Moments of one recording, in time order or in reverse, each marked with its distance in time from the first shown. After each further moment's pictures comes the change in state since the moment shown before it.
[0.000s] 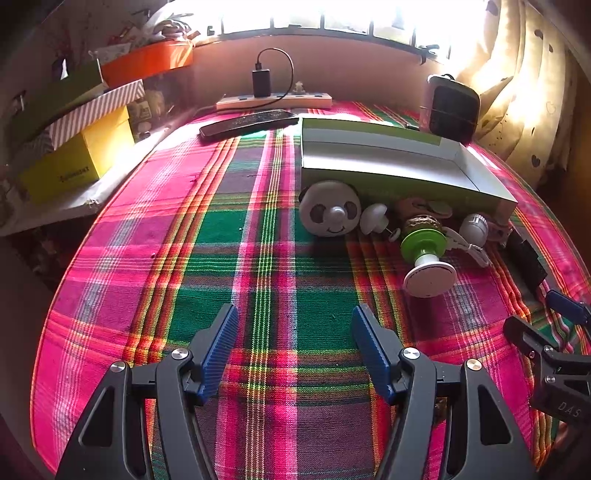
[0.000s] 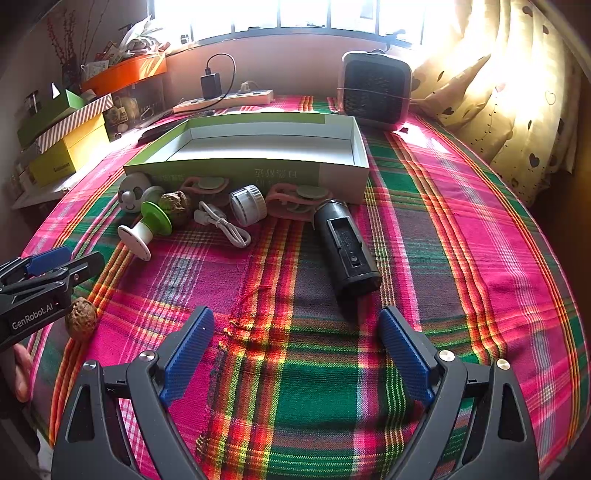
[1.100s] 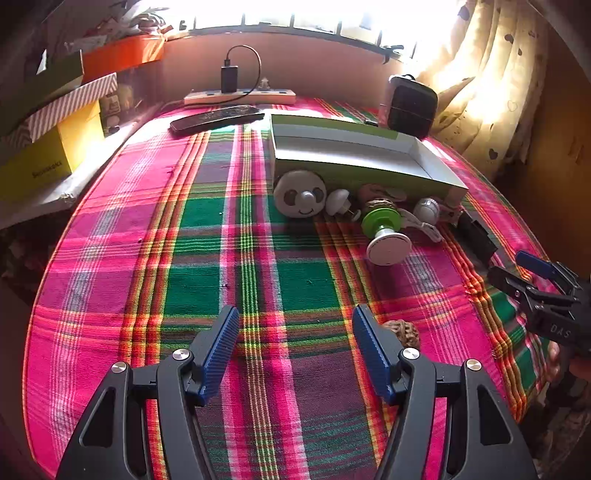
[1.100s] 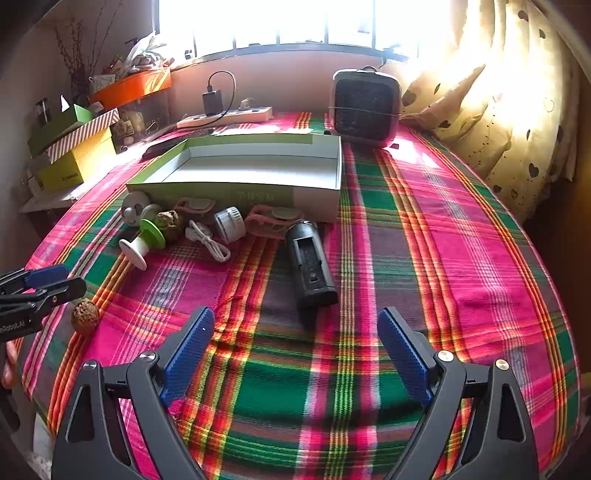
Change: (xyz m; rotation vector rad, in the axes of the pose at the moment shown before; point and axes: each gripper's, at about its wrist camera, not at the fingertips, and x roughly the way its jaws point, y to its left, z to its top) left arm -0.026 0.017 -0.012 0.039 0.029 -0.222; right arm -0.019 -0.028 0.006 -0.015 -0.059 0.014
